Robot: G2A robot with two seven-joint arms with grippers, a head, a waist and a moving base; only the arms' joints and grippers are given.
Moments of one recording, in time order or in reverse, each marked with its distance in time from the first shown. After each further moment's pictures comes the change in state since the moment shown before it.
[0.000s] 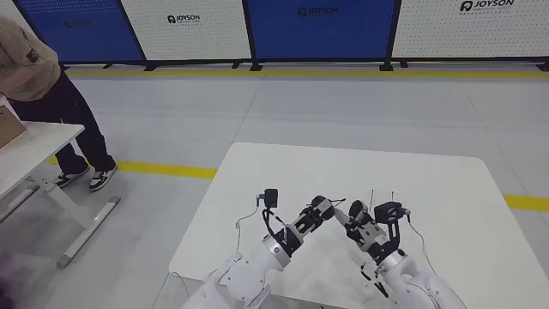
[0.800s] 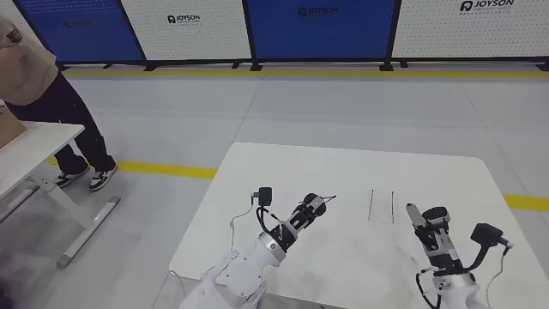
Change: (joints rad) left arm -0.001 0.002 -0.021 0.034 0.052 0.025 0.020; right arm -0.199 0.046 0.252 -0.125 0.245 -0.024 -0.227
